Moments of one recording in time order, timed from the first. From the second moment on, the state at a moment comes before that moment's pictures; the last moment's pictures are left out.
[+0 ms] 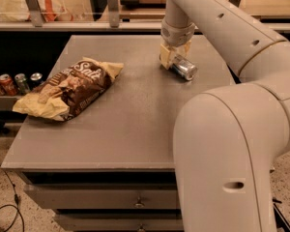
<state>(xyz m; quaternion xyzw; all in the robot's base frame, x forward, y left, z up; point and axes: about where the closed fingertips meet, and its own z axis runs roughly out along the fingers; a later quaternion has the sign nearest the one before) 0.735 -0.125 0.847 -0.27 0.96 -0.03 0.11</state>
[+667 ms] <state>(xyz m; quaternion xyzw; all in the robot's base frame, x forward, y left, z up) 0.733 -0.130 0.870 -0.28 0.95 -0.04 0.12</state>
